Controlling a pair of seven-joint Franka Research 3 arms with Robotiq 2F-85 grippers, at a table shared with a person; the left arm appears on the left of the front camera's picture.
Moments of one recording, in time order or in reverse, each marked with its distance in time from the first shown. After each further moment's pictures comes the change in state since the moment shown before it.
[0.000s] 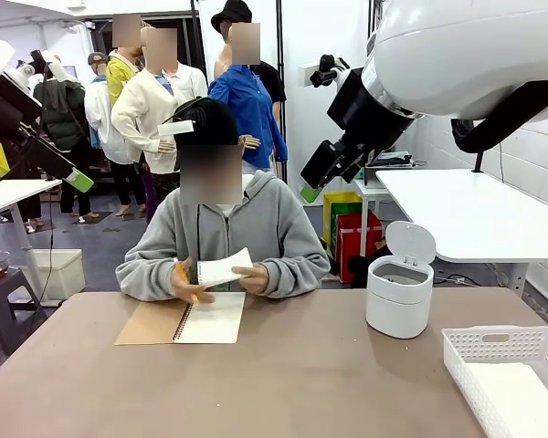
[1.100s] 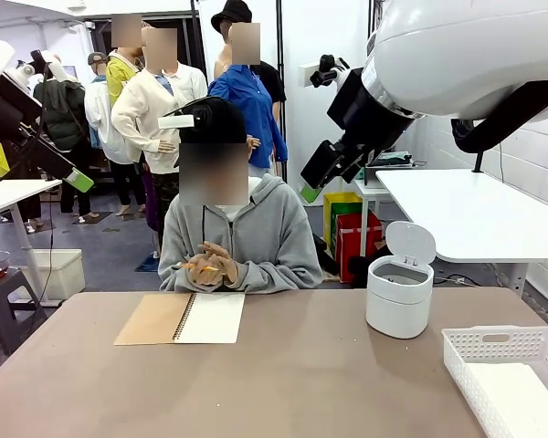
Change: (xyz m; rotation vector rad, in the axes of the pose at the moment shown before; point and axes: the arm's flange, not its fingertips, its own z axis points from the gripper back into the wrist) left arm 0.000 0.000 0.000 0.000 0.000 0.000; right arm 0.000 0.000 0.000 0.000 0.000 0.000
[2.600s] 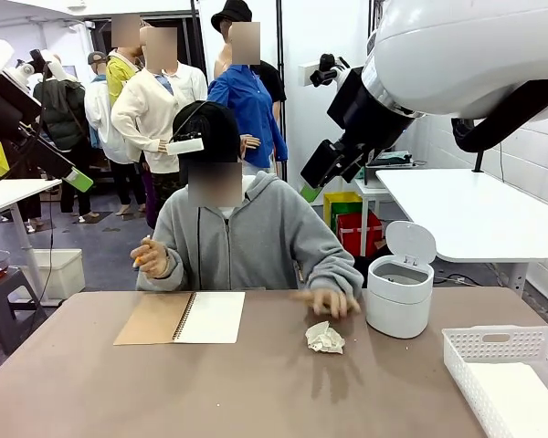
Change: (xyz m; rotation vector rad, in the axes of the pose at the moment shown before) left arm 0.000 0.000 0.000 0.000 0.000 0.000; right arm 0.000 0.000 0.000 0.000 0.000 0.000
